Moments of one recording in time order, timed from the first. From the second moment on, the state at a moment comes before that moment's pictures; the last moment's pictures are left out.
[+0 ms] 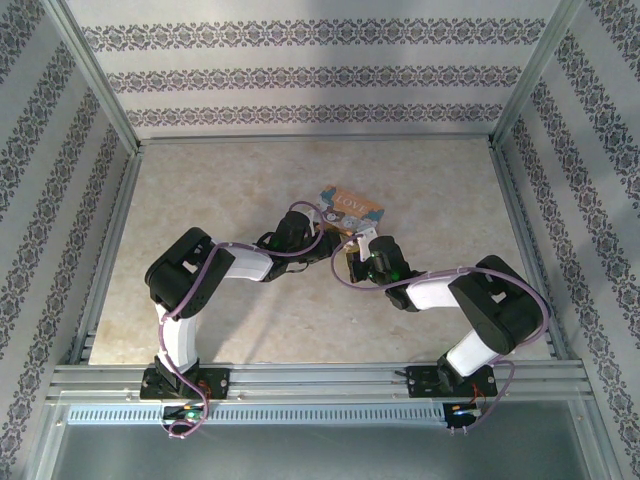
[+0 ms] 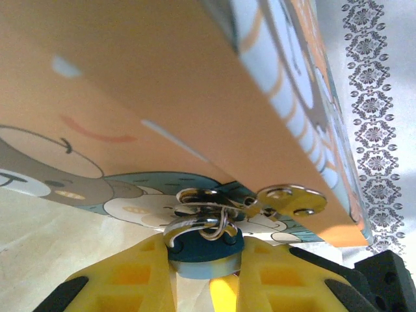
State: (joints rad) left arm -0.63 1.93 0.91 0.51 0.34 -0.98; right arm 0.58 1.58 0.45 0.56 -0.02 0.19
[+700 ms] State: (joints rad) left arm -0.63 1.91 0.91 0.51 0.32 -0.98; right arm 0.50 1.60 0.45 0.62 -0.20 0.24
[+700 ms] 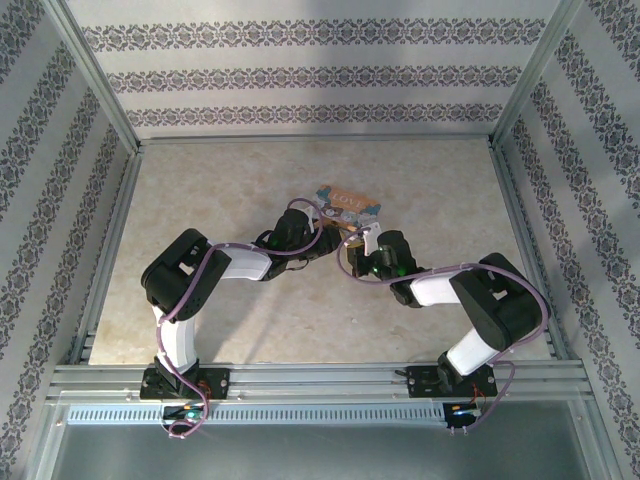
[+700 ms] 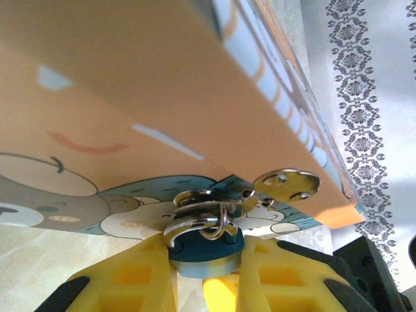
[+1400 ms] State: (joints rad) left arm -0.63 1.91 0.92 0.51 0.31 -1.00; right arm 0.50 1.61 0.47 0.64 -0.15 0.12
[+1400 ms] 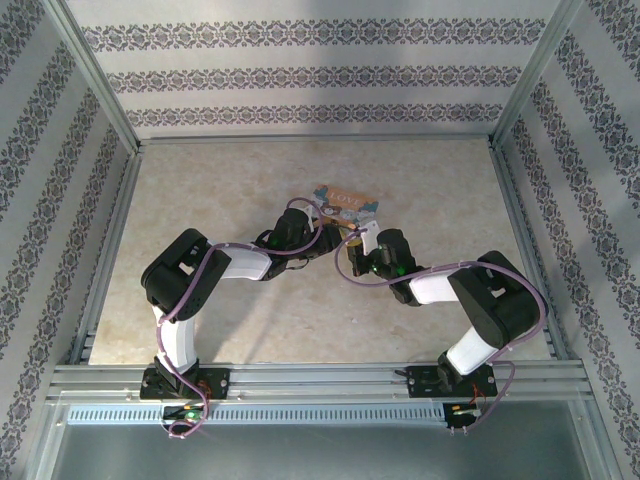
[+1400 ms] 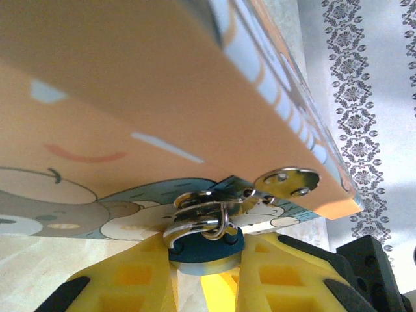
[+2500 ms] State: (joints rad) left arm -0.63 1.91 0.92 0.51 0.29 -1.00; right arm 0.48 1.67 0.48 0.74 -0.25 0.19
